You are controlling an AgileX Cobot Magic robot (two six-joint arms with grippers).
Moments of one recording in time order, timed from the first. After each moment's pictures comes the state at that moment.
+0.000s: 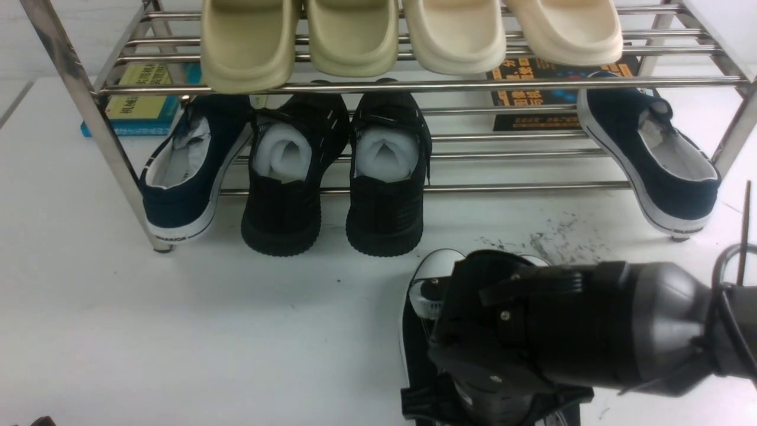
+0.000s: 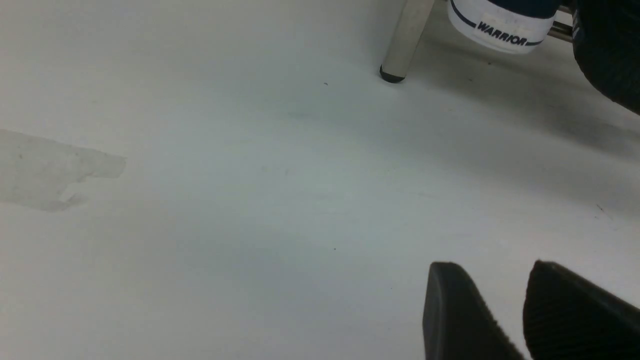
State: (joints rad) right arm 1.01 1.81 -1.15 -0.23 1.00 1.19; left arm -0.07 -0.01 0.01 0.16 0.41 -0.42
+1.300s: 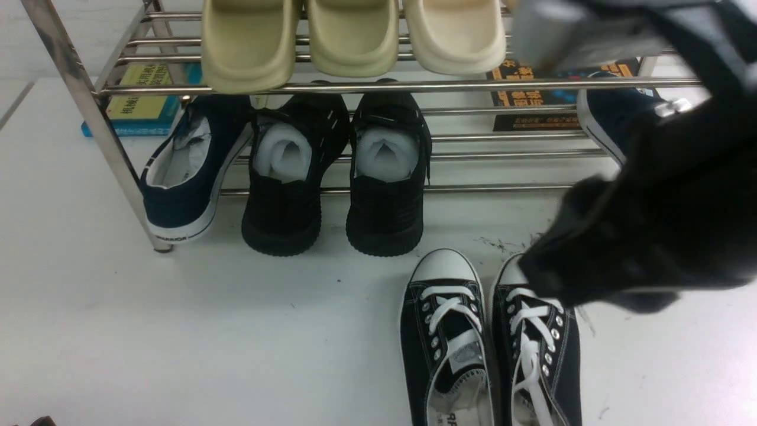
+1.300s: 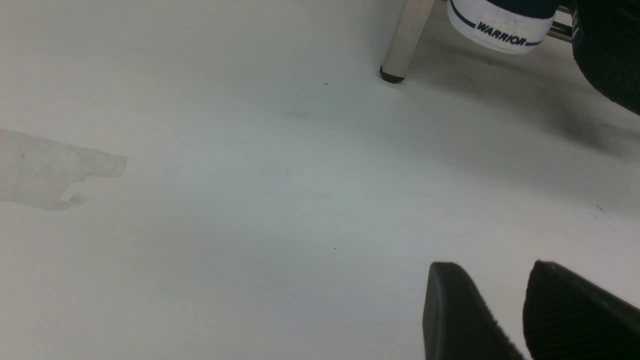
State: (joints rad) right arm 1.01 1.20 -1.49 0.00 1.25 0.49; left arm -0.07 -0.01 0.01 0.16 0.41 -0.42
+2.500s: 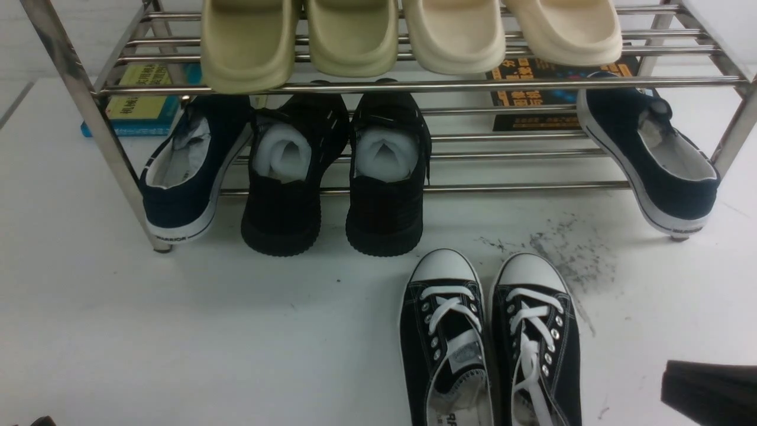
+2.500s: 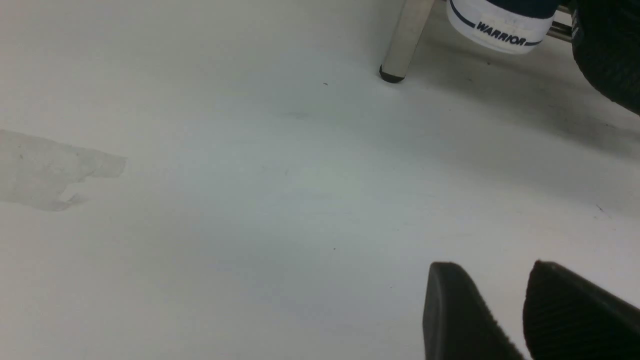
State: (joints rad) right arm 1.01 0.47 -0.42 -0.19 0.30 0.35; left arm -0.07 -0.01 0.01 0.16 0.41 -0.42
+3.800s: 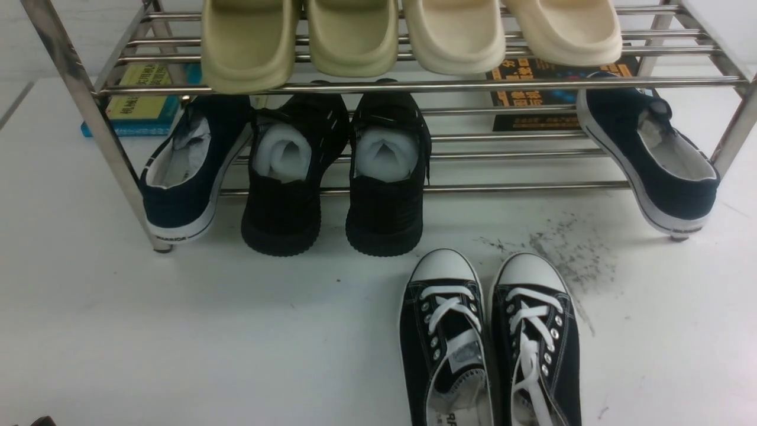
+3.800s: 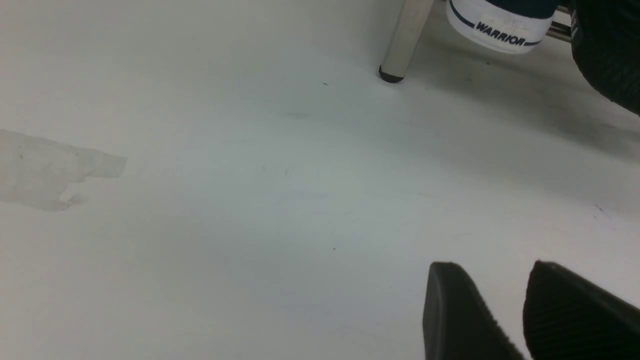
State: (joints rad) right arm 0.18 -0.01 0.01 -0.01 0.41 0.17; left arm -0.07 -0.01 0.01 0.16 0.41 -0.42
